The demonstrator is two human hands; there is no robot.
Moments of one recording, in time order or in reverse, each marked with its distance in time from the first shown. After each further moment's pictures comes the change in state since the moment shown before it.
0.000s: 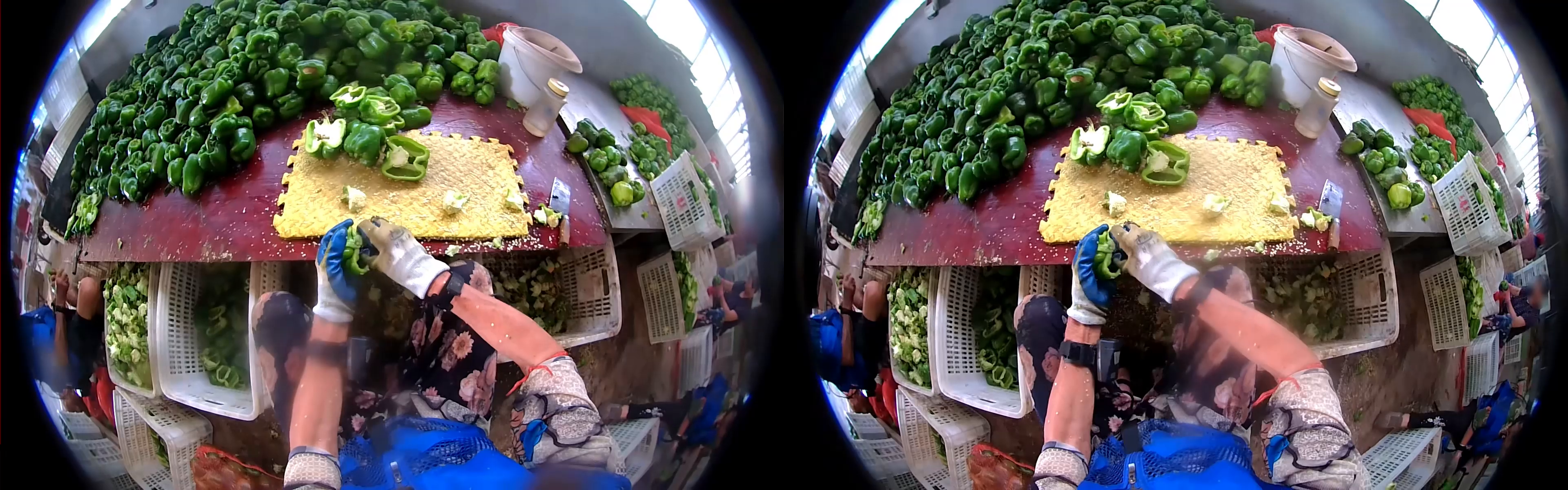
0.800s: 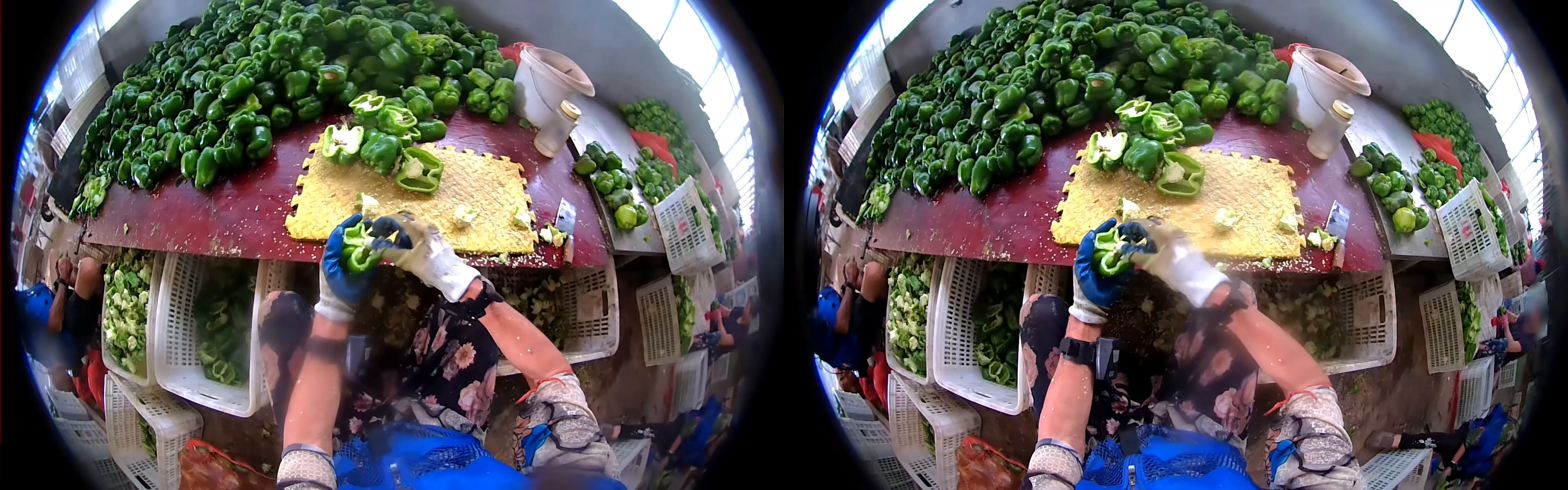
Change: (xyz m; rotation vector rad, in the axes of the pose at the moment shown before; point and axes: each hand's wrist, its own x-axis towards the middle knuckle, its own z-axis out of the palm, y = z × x) left_hand 0.008 0.019 0.016 -0.510 -0.039 -0.166; right_hand -0.032 -0.029 -0.079 0.435 0.137 0.283
